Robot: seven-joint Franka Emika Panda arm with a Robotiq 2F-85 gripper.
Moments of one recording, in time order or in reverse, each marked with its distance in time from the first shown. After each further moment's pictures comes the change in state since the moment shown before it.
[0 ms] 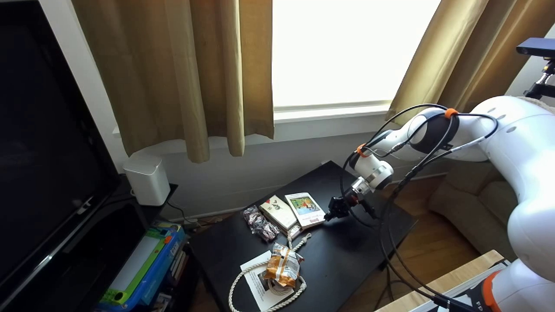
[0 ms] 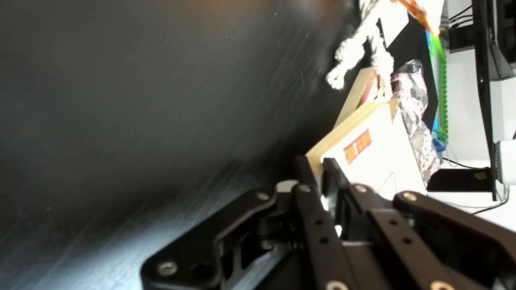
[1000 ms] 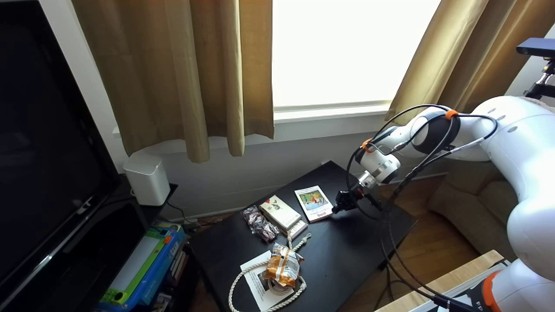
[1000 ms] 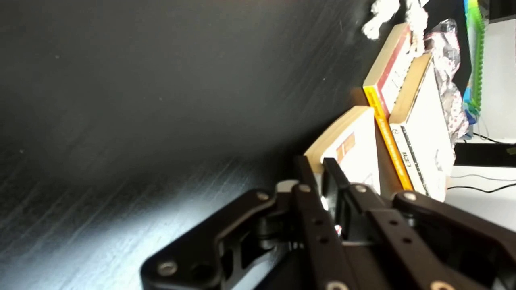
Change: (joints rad) arm -0.010 -0.001 -0.044 0.068 -0.010 0.022 0.026
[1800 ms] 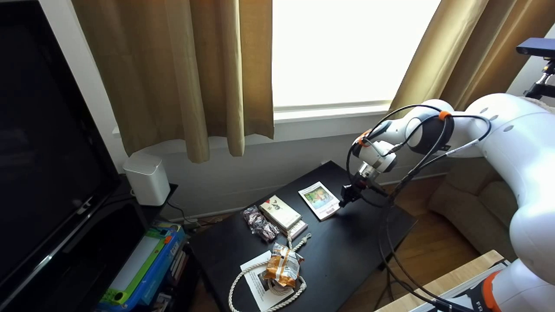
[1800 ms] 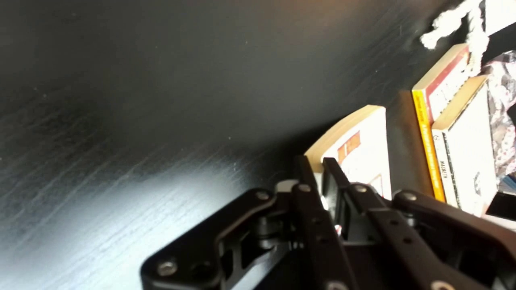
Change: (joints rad) arm 0.062 -0.017 -0.074 0.086 -0.150 -0.003 -0.003
